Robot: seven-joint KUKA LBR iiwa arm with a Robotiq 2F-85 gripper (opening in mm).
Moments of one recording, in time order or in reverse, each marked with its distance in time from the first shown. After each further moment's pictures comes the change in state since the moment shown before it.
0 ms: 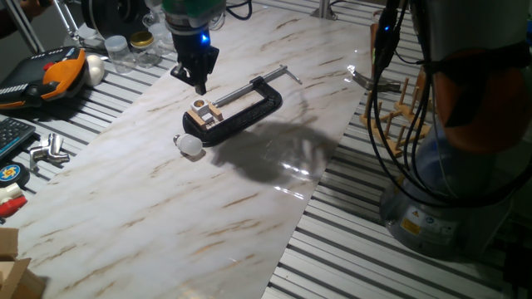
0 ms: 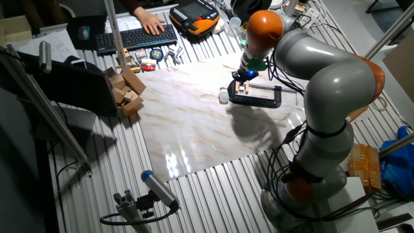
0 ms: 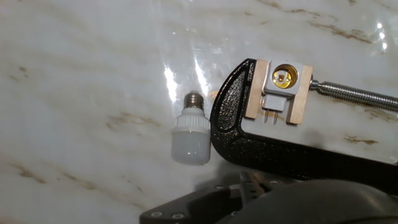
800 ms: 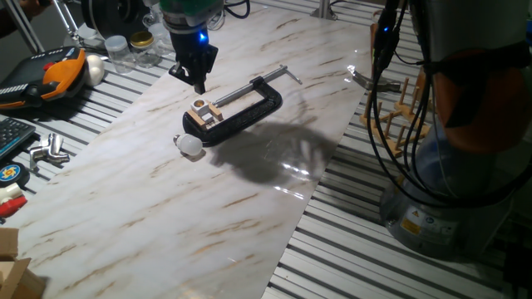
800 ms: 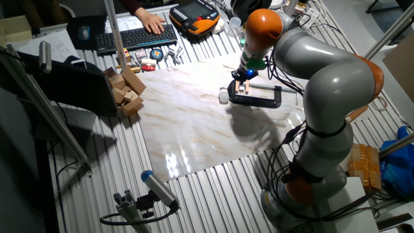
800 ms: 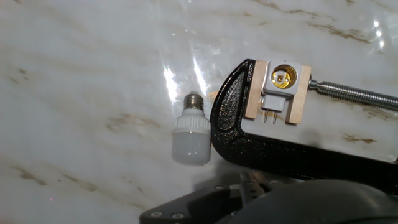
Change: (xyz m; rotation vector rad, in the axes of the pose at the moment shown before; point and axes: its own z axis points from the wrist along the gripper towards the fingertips) arm -0.001 0.001 -0.003 0.010 0.008 0.012
